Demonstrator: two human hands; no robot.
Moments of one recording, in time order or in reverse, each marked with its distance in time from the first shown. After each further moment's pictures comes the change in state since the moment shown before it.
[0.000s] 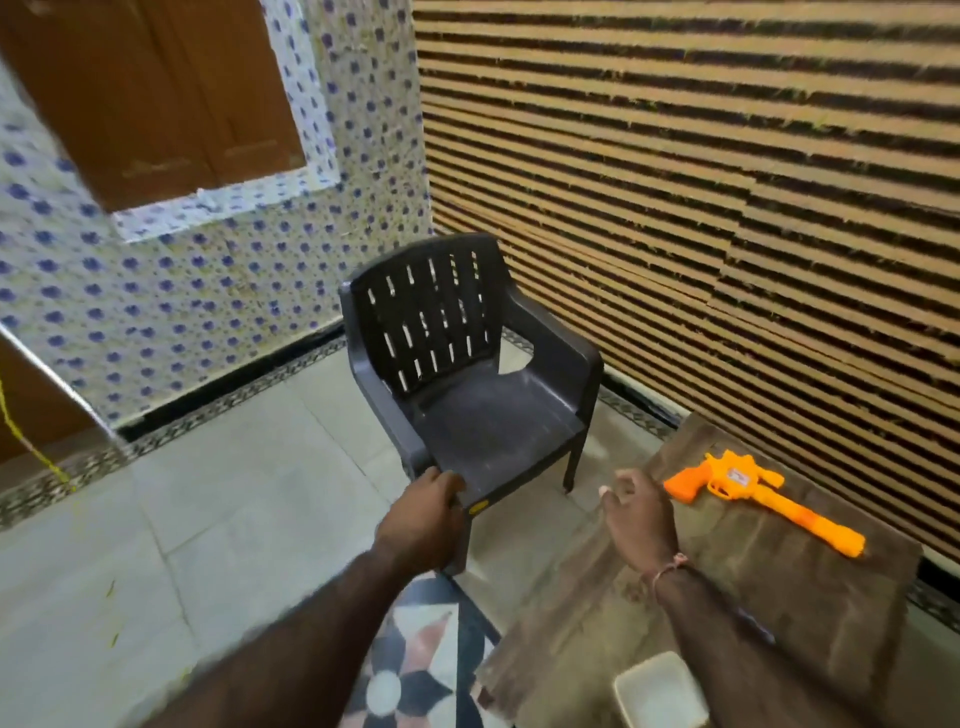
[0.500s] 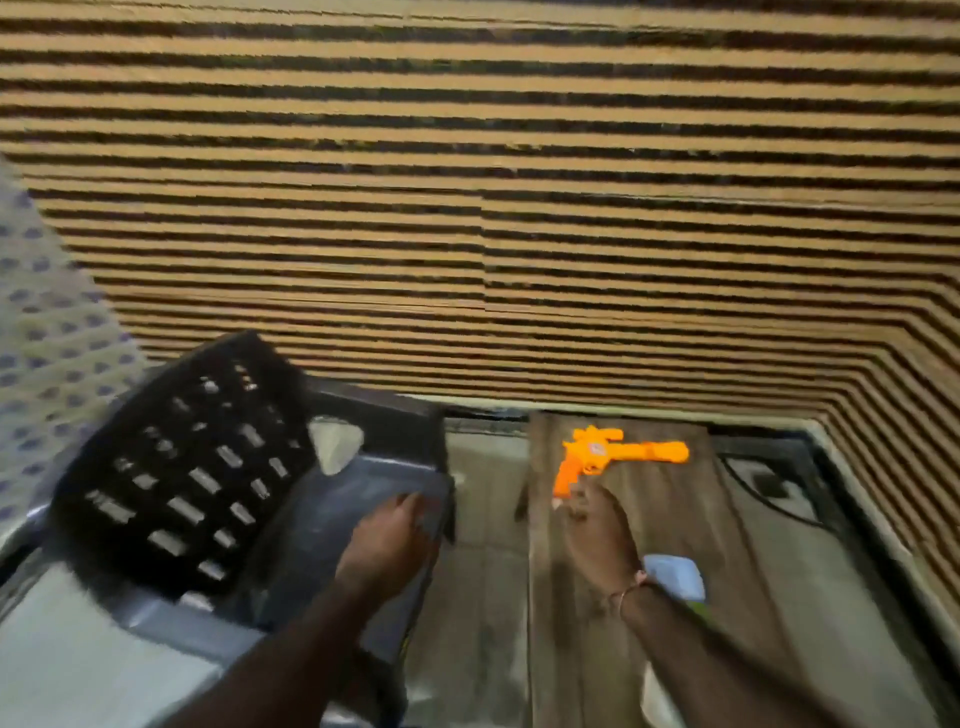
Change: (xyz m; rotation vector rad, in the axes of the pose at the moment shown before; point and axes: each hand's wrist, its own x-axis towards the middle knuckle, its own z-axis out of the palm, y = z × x) left_hand 0.229 0.027 -0.026 0.116 -0.228 0.631; right_hand 0.044 -0.045 0.026 0.019 0.479 0.250
